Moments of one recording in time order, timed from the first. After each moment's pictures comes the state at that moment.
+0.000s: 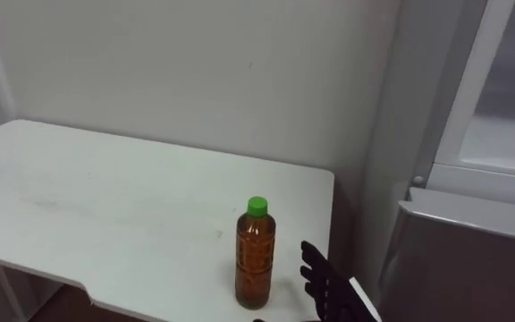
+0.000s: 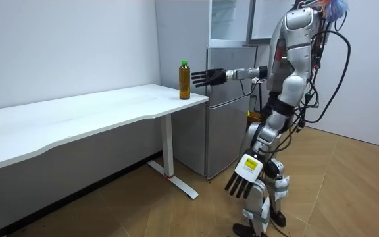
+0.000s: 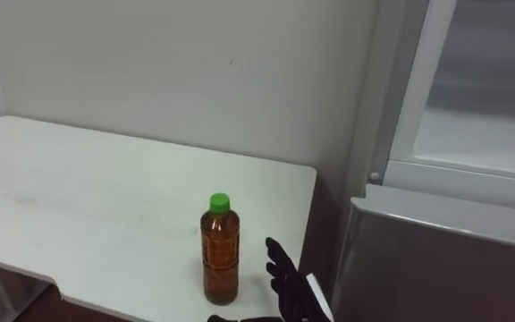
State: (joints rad) left arm 0.25 0.16 -0.01 1.03 0.08 0.02 0.26; right arm -0.09 -0.15 0.29 0.18 0.22 0.01 -0.14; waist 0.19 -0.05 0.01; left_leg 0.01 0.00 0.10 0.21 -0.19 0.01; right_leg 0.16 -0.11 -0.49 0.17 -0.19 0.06
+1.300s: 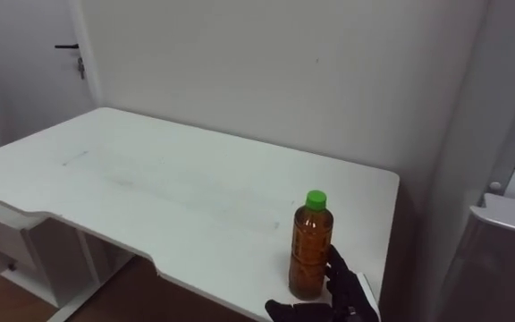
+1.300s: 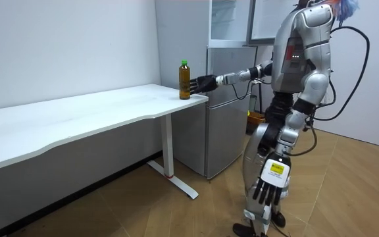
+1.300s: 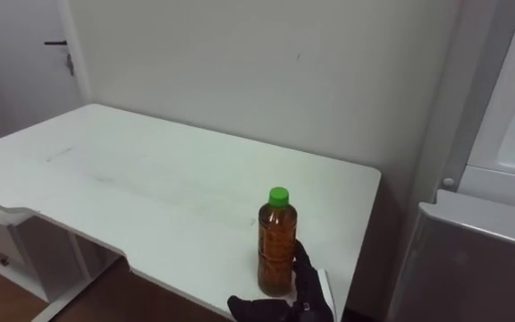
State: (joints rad) left arm 0.30 0.13 -0.05 0.95 0.15 0.15 0.19; right arm -0.30 -0.11 0.32 0.47 0.25 0.00 -0.38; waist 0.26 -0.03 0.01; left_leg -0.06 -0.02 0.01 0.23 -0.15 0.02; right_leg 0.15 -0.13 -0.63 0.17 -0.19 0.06
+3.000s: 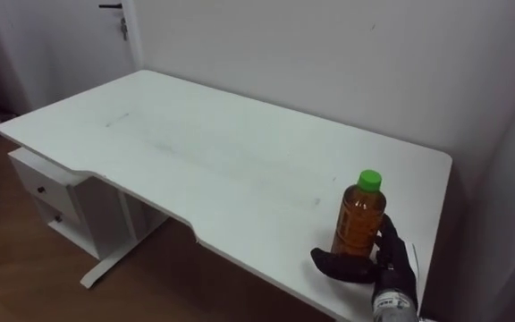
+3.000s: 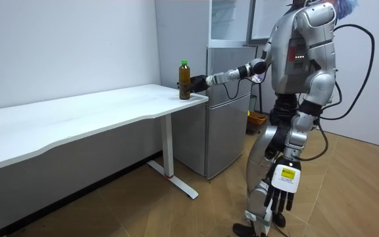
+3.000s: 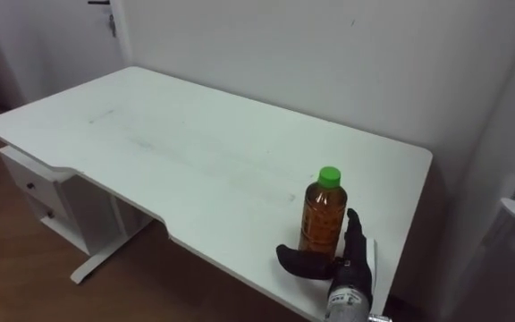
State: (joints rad) left arm 0.25 0.14 -0.08 0.96 0.11 0.14 0.19; right arm -0.49 -0.15 0.21 0.62 0.35 0.00 -0.56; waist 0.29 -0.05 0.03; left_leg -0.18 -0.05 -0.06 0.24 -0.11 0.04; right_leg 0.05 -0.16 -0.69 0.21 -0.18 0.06
